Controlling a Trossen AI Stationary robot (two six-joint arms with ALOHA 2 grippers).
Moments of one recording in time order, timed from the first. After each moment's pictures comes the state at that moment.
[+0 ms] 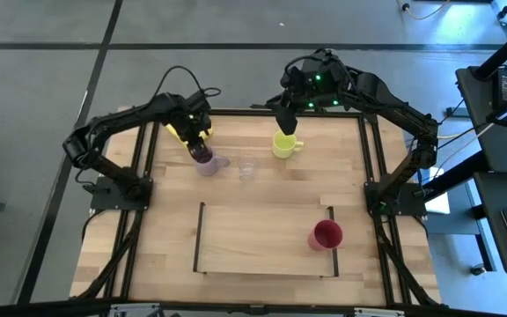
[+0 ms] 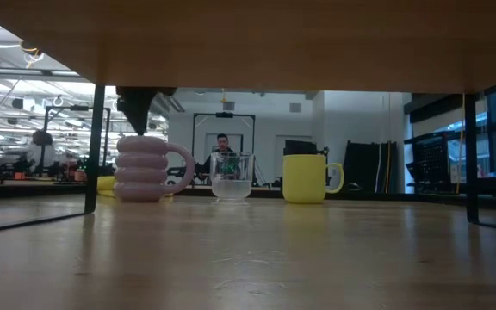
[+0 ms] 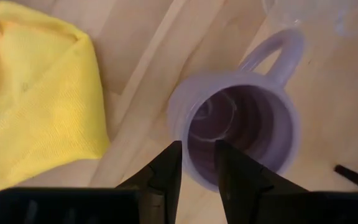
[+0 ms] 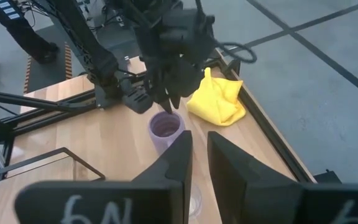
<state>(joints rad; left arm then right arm) 0.68 1.45 1.15 -1.08 0.14 0.11 -0.33 1.66 2.06 -0.92 -0.08 0.12</state>
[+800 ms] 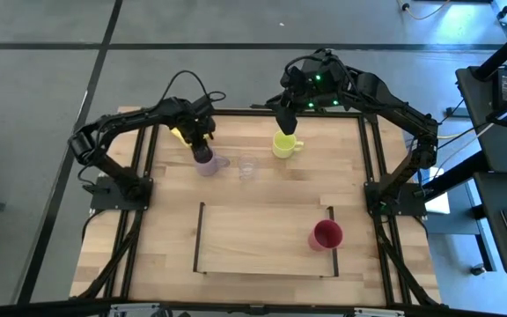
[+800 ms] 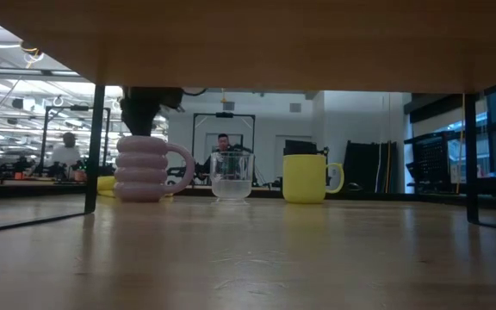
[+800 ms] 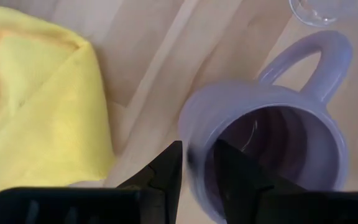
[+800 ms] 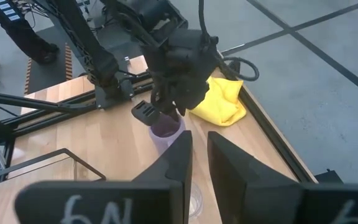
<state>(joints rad) 0.66 1.51 1.10 -0.97 0.09 0.12 -0.33 1.66 2.06 -0.92 -0.08 0.13</state>
